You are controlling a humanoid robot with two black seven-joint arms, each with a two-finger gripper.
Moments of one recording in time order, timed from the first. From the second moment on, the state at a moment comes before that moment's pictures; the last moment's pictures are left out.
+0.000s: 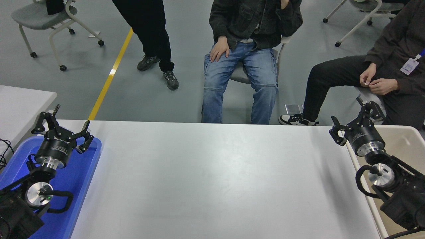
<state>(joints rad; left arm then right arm) -0.56 0.46 -0.57 -0.39 -0.24 -0.68 -0.61 0.62 -0.33 0.70 0.55 0.08 0.21 0.43</state>
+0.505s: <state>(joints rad) -0.56 0.46 -0.57 -0.39 -0.24 -0.68 -0.61 0.59 -0.22 0.71 0.59 0.07 0.14 0.55</state>
